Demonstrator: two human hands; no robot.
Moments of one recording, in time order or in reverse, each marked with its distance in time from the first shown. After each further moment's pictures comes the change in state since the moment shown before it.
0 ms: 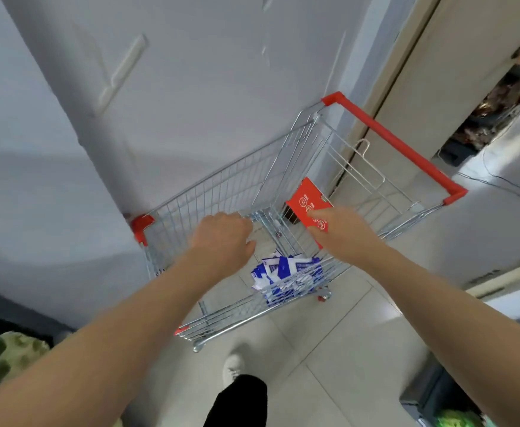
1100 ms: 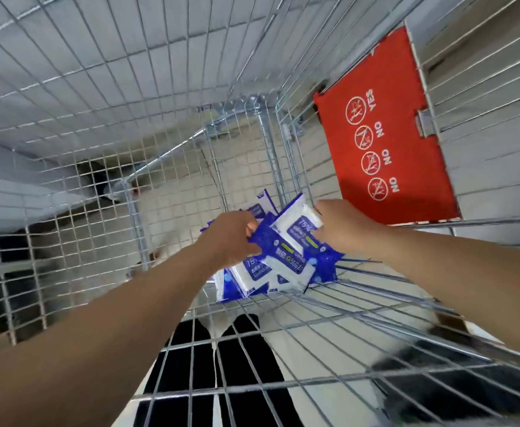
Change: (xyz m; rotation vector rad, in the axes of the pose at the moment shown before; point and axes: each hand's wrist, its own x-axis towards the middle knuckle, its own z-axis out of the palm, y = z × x) left_hand 0.253 0.044 0.401 -0.863 -0.580 -0.501; right_hand 0.300 0.251 0.321 -0.094 -0.707 -0.077
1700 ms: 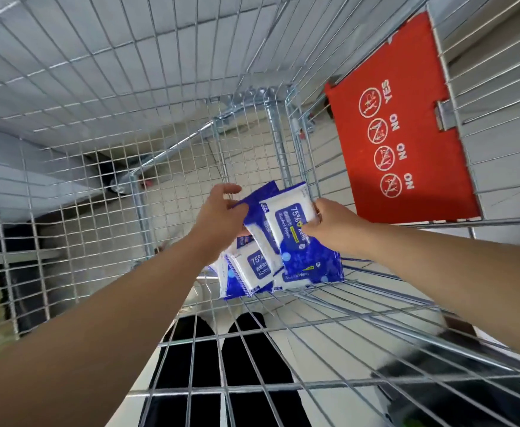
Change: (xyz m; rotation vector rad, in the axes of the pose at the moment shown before) left_hand 0.000 -0.009 -0.002 -0.885 0.227 -0.175; right_hand -0.004 -0.021 0.008 0.628 -0.098 0.148
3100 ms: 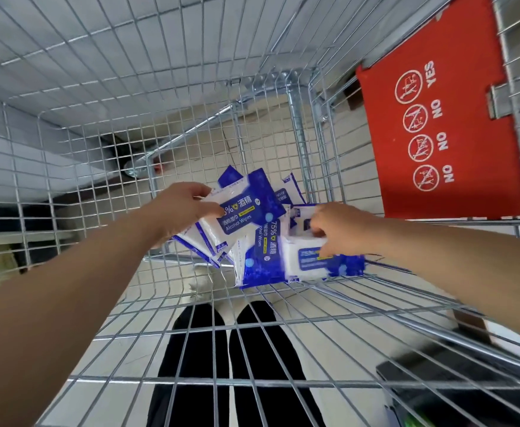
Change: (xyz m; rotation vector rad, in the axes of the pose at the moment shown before) left_hand -0.001 0.006 -0.084 0.340 -0.098 -0.175; right_hand 0.025 0.006 0.017 -0.958 -0.212 -0.380
